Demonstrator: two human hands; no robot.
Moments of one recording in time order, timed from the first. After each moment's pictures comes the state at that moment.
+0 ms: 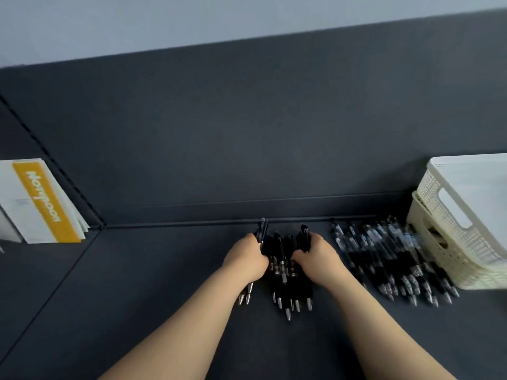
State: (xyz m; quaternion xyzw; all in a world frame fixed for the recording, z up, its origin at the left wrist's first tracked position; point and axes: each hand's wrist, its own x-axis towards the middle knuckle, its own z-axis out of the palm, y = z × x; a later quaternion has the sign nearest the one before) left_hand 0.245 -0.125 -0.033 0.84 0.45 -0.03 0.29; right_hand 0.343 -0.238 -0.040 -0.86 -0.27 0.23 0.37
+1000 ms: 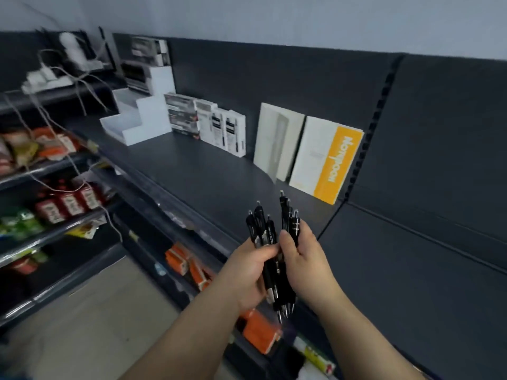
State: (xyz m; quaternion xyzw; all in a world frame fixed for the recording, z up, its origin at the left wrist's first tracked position) left_hand -0.218 -0.043 0.026 0.34 0.36 0.42 0.76; right_hand -0.109 -0.051 0.019 -0.58 -0.58 0.33 0.47
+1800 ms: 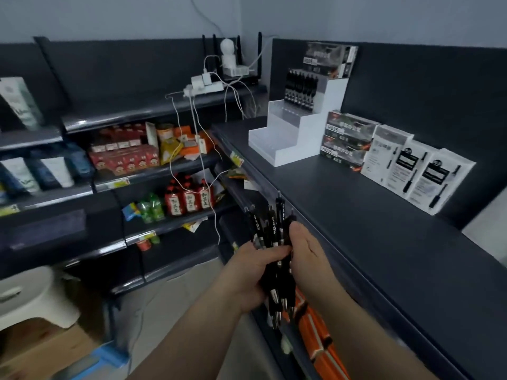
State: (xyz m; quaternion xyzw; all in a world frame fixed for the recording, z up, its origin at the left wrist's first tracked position) left_hand -0.563 0.130 0.018 0.29 0.45 0.54 0.65; right_hand -0.457 0.164 0.009 -0.42 -0.58 0.56 0.42
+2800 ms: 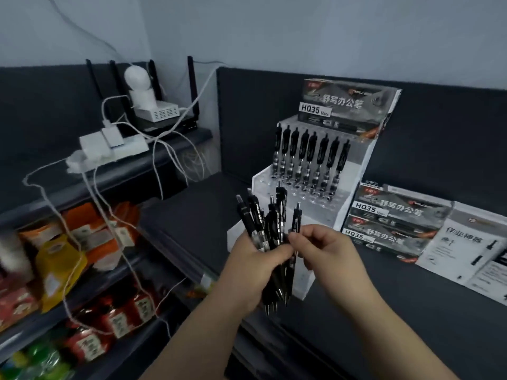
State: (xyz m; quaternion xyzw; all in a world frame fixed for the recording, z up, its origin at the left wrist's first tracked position) left_hand -0.733 0.543 0.059 0.52 0.39 0.49 0.58; right_hand -0.603 0.525 0.066 -0.54 -0.54 0.38 0.53
